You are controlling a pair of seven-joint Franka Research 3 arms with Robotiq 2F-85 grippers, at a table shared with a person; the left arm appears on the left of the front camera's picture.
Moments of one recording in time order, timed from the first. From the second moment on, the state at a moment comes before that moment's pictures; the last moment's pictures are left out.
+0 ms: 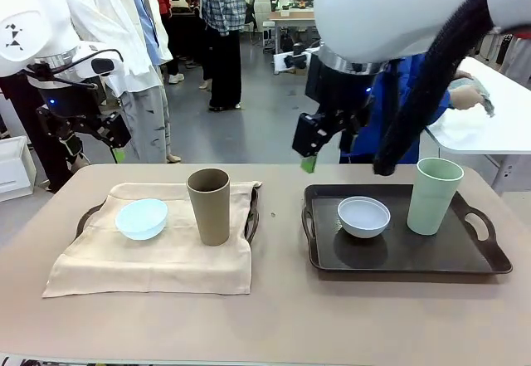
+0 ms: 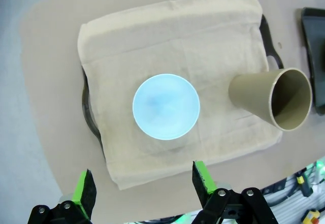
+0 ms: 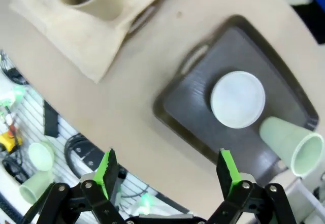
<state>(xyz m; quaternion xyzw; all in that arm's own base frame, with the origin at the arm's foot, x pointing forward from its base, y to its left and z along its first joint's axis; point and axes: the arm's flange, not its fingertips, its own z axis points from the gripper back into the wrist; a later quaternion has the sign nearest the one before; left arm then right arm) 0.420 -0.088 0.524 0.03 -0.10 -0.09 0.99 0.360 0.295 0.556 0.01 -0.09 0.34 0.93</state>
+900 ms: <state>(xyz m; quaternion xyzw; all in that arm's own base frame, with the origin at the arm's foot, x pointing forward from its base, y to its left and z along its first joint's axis) 0.434 -0.055 0.544 -0.18 -0.06 -0.07 0.98 0.375 0.056 0.616 0.09 -0.08 0.03 0.99</state>
